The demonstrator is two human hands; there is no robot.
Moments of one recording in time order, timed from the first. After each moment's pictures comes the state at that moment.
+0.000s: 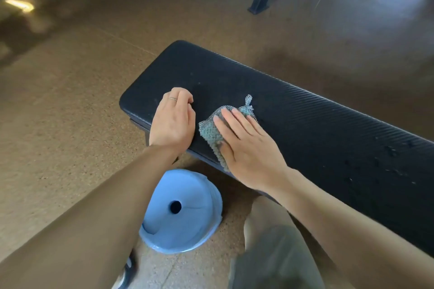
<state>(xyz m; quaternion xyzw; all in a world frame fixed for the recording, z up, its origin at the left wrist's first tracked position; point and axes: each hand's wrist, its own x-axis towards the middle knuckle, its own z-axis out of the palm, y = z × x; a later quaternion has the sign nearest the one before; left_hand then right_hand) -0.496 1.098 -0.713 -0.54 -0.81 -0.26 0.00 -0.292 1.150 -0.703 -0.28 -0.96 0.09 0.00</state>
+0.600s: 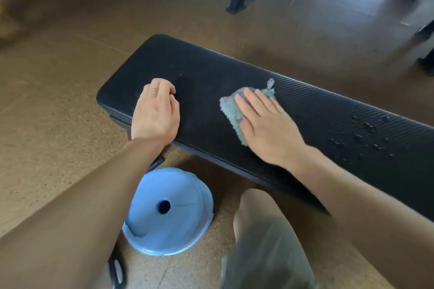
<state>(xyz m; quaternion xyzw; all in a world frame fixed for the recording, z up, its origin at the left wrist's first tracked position) -0.494 1.098 -0.716 -0.53 -0.80 -0.27 0.02 -0.249 1.182 -0.707 -0.37 -0.93 0.04 0.02</state>
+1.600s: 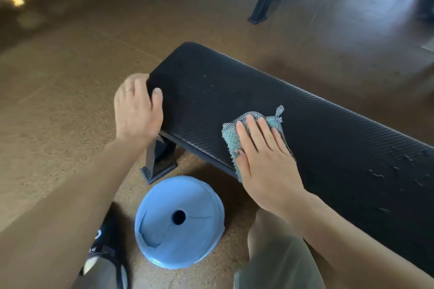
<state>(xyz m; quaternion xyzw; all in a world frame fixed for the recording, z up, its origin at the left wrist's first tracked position) -0.583 1.079 -0.709 -0.42 -0.87 -0.27 0.00 -0.296 1.120 -0.705 -0.38 -0.92 0.07 -0.02</state>
